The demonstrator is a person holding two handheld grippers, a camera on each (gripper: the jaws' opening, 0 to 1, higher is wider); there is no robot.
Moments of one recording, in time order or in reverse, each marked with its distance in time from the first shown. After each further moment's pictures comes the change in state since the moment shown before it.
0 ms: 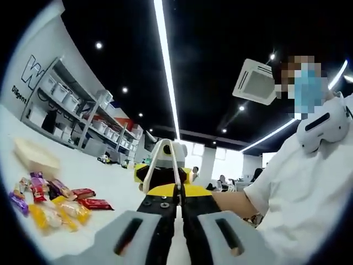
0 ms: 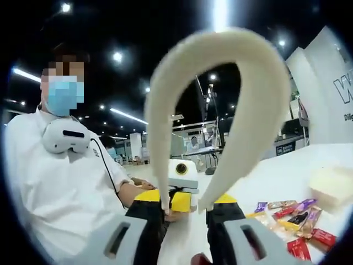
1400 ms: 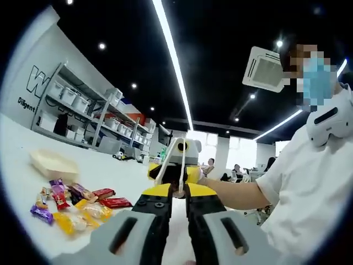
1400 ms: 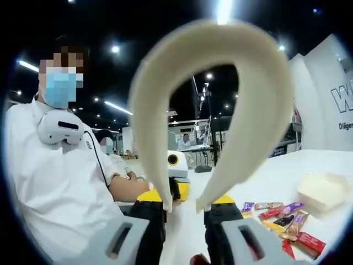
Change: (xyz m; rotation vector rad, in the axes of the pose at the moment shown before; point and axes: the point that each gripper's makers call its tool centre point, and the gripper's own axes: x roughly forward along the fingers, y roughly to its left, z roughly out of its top) left arm -0.016 0.020 0.008 0.066 0.076 0.124; right arm -0.005 -0.014 -0.002 -0.058 0.034 -0.075
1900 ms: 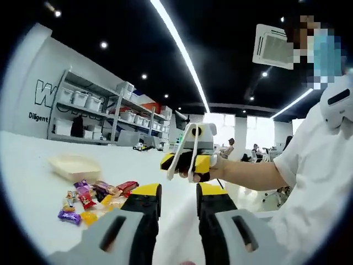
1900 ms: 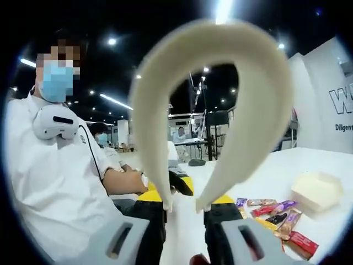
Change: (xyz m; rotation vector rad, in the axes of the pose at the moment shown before) left arm -0.014 0.022 -0.009 0.135 0.153 0.175; right arm 0.003 -0.010 -0.007 -0.019 0.059 -0.042
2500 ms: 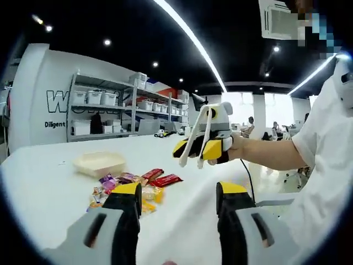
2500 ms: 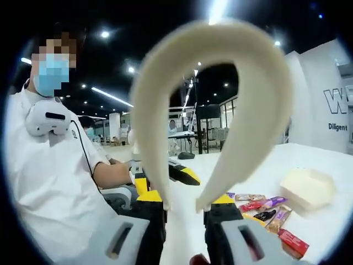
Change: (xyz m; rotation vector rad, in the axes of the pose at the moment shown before) left arm -0.009 0.029 -0.014 0.095 0.131 0.165; right arm -0.002 -0.026 -0.008 0.001 0.056 -0.074
